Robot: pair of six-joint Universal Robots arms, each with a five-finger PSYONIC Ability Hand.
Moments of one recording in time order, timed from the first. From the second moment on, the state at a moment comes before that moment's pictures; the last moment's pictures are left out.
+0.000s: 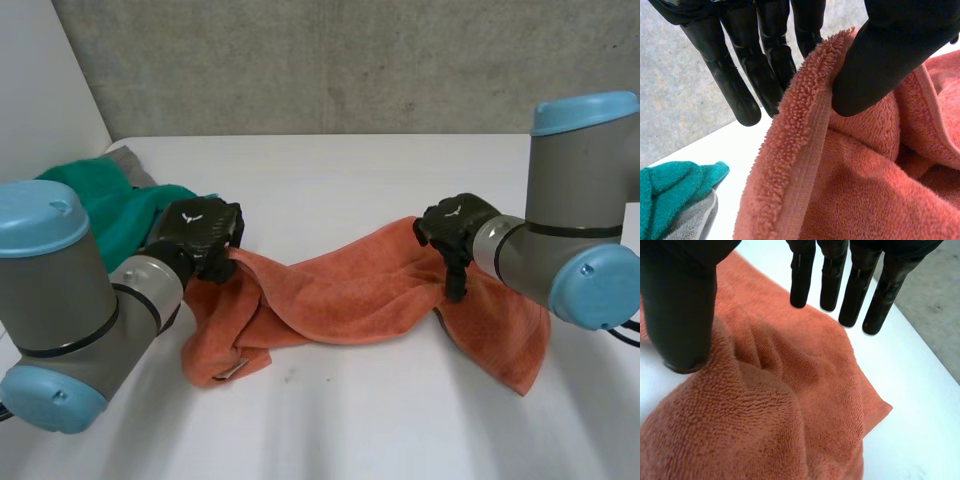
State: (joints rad) left arm 4.28 -1.88 -1.64 3.30 -1.51 3.29; right arm 2.00 -0.92 1.04 0.41 1.48 2.55; left_hand 1.15 1.20 1.19 1.20 0.96; right_hand 0.40 0.46 0.46 0.46 0.28
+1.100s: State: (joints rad) left arm 4.34 -1.73 -1.67 3.25 -1.51 3.30; right arm 1.75 -1.27 1.68 -0.04 1.44 2.77; left_hand 1.15 1.20 1.19 1.20 0.96; right_hand 0.98 1.17 1.18 1.19 0.98
